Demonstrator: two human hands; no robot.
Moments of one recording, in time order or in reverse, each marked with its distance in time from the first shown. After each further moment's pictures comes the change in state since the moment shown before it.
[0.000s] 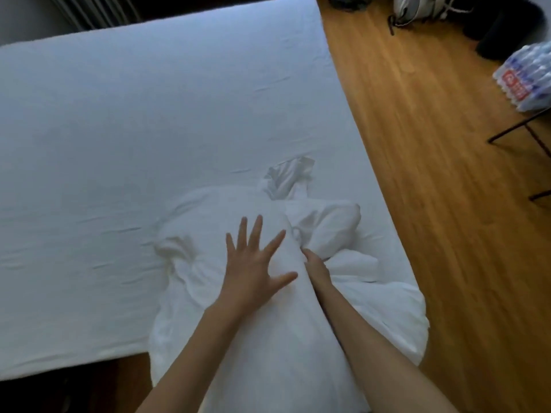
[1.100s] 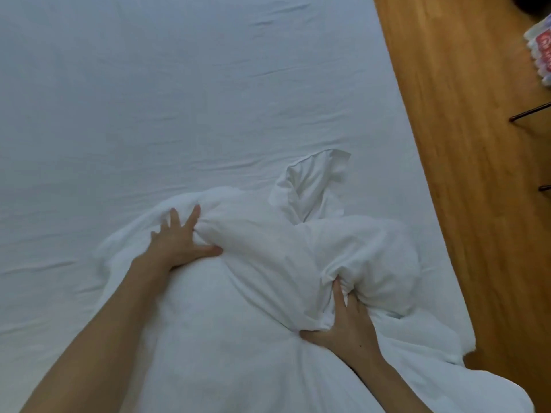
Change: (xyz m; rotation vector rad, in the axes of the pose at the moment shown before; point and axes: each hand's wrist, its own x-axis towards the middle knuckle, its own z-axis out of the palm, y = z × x) left_hand 0.274 -0.353 0.108 -0.061 -0.539 -0.412; right_hand 0.167 -0.006 0.067 -0.678 0.076 0.073
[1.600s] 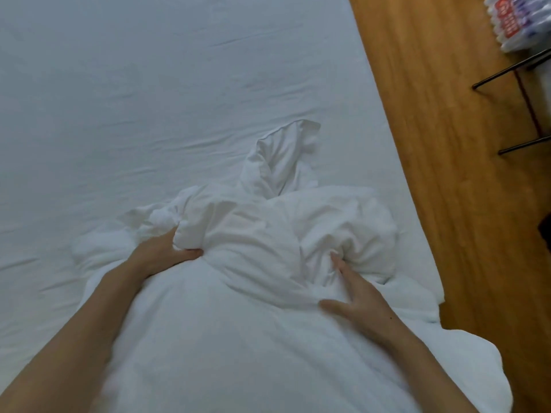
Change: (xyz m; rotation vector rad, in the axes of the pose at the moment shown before) left_hand -0.017 -0.007 0.046 -0.163 -0.173 0.133; right_hand -0.037 0.040 -0.043 0.431 -0.060 -0.108
